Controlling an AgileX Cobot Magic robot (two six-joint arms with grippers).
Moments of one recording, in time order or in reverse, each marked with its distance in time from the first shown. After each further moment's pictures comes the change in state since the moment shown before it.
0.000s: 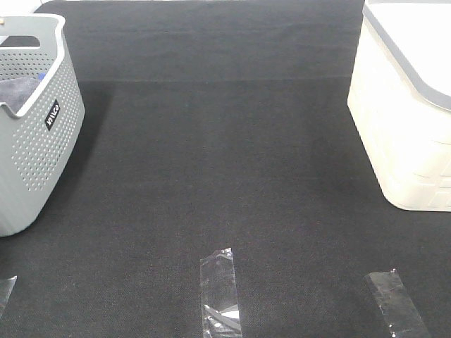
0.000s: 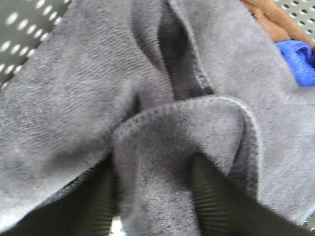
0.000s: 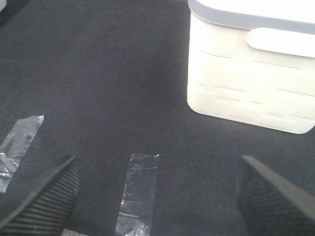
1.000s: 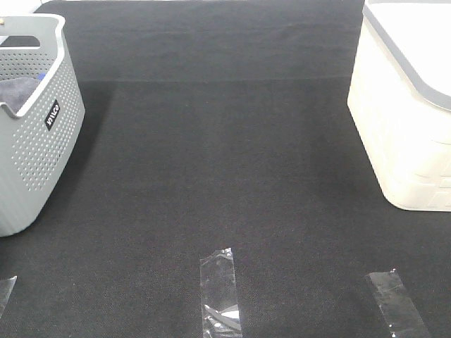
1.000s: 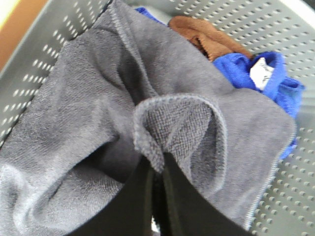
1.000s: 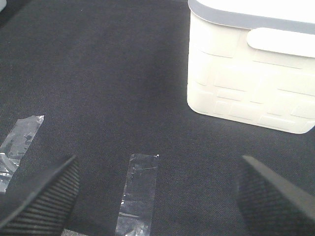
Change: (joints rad) left arm 0.000 0.000 -0.230 -0.017 0.173 0.100; right arm 0.000 0.000 0.000 0.000 0.000 0.000
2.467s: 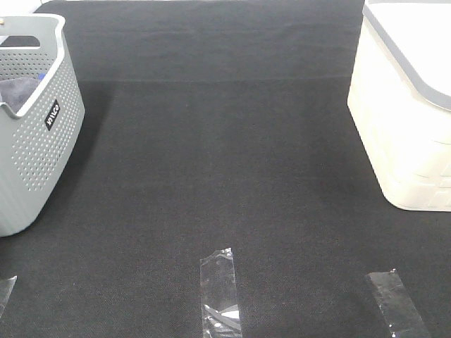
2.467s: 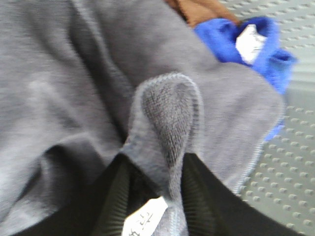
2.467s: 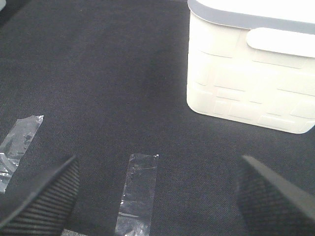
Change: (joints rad) left arm -0.002 0.078 -0.014 -0.121 0.032 0.032; right arm 0.000 0.000 0.000 0.000 0.000 0.000
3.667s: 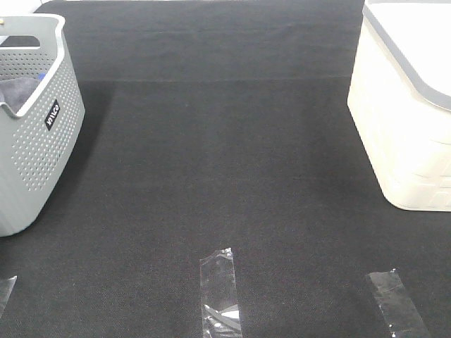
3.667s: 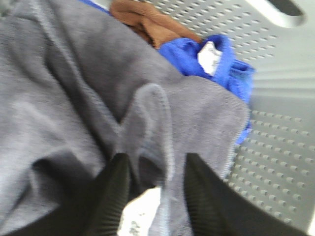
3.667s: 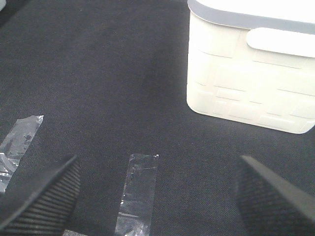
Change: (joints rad) left arm 0.000 -0.037 0.000 -0.021 -0.040 0.054; right arm 0.000 0.000 0.000 0.000 0.000 0.000
